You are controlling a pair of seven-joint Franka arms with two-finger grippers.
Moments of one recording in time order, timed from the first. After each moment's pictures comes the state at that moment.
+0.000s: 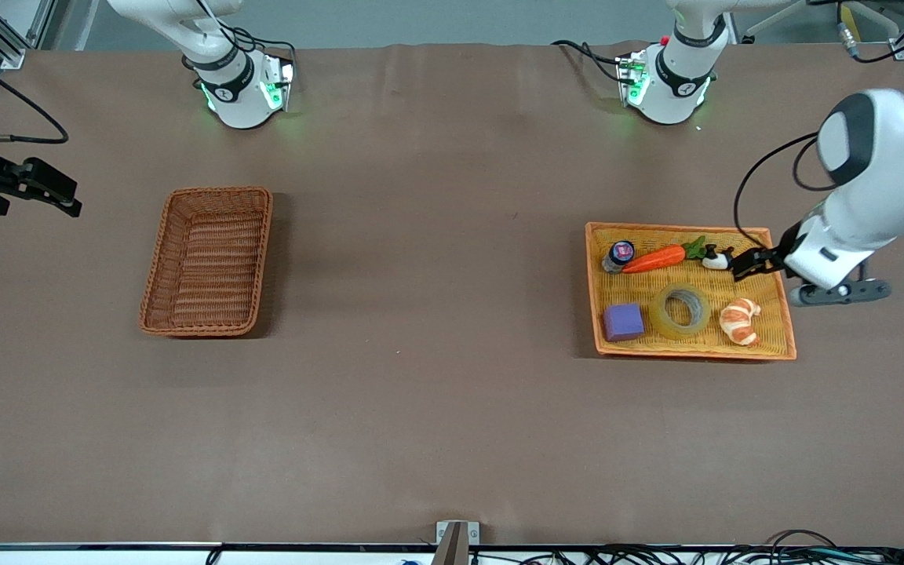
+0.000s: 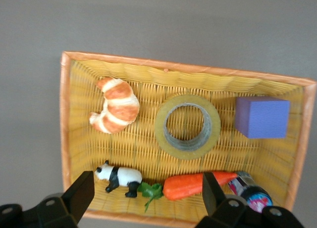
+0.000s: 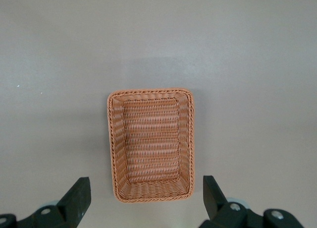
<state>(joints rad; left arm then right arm) 0.03 0.11 -0.06 -2.06 0.00 2.14 -0.10 0.07 -0.01 -0.06 -1.55 -0.03 1.53 0.03</state>
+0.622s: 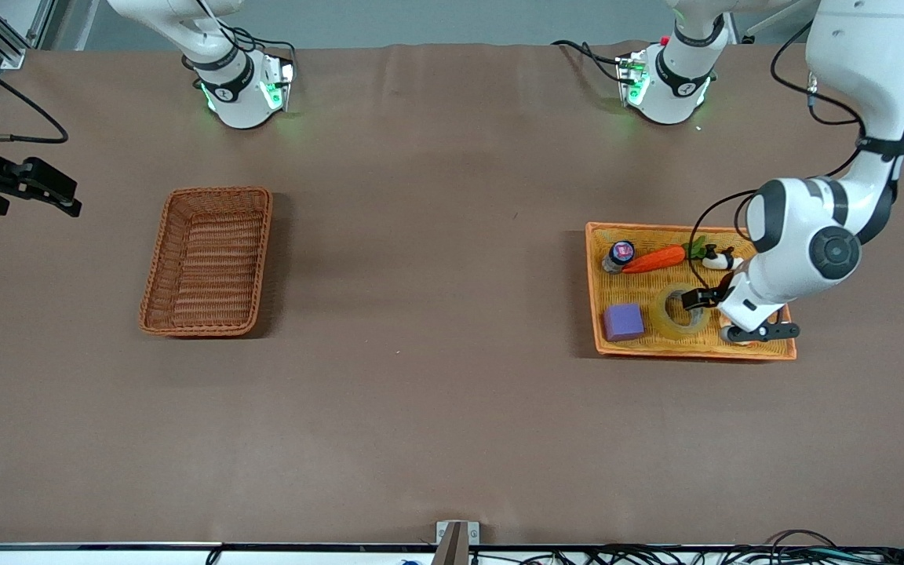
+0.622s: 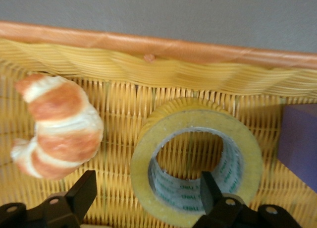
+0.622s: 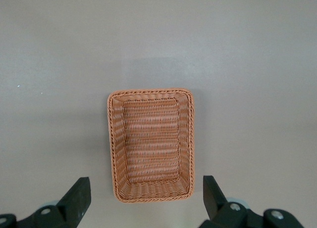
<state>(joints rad) 0.02 0.40 -0.07 -2.08 0.00 2.37 -0.10 0.07 -0.01 -0.06 -1.55 -0.03 1.53 0.03</state>
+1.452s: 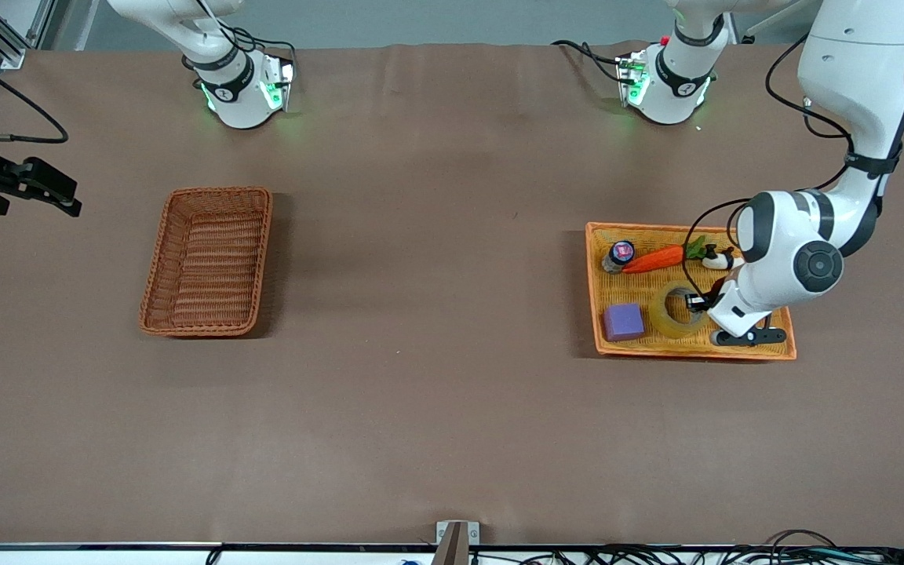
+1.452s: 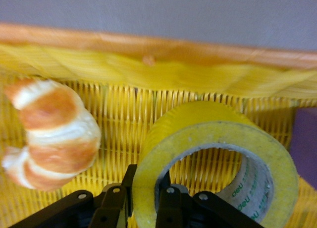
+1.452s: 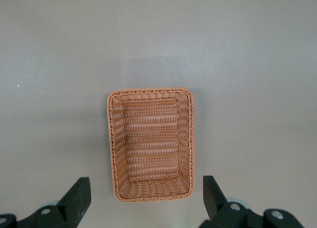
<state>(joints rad) 0.02 0.41 -0.07 -2.04 0.02 2.34 -0.10 0.07 -0.01 -0.06 -1.55 -0.03 1.53 0.03</state>
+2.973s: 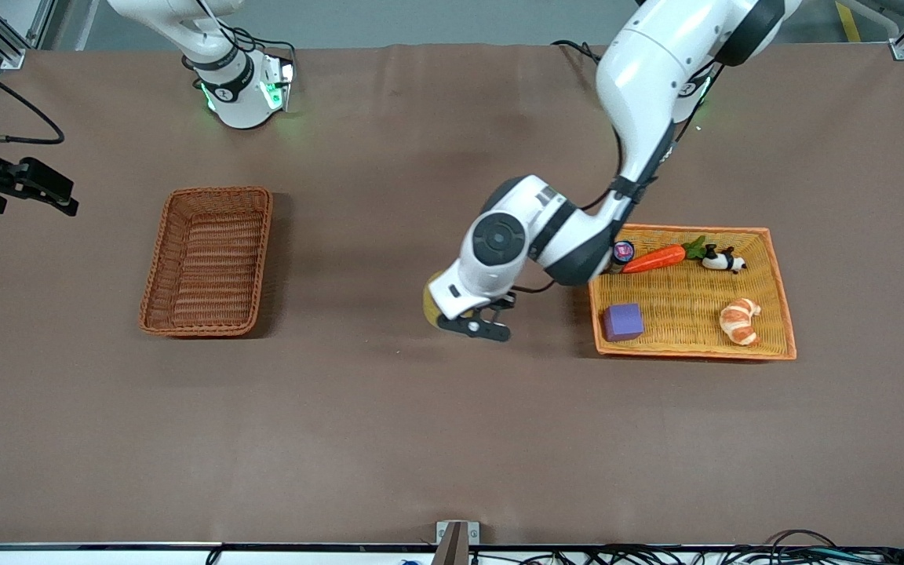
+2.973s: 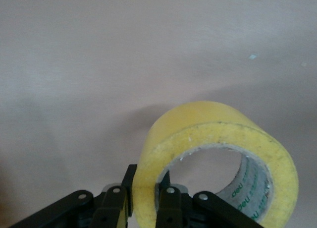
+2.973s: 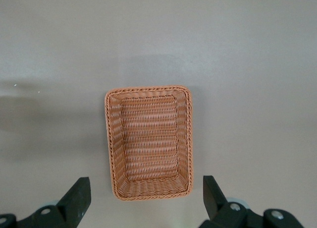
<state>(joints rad) -0.59 0.81 -0.19 -1.28 0.04 2.09 -0.50 0.07 -0.01 -0.07 -1.55 -0.03 1.53 0.03</state>
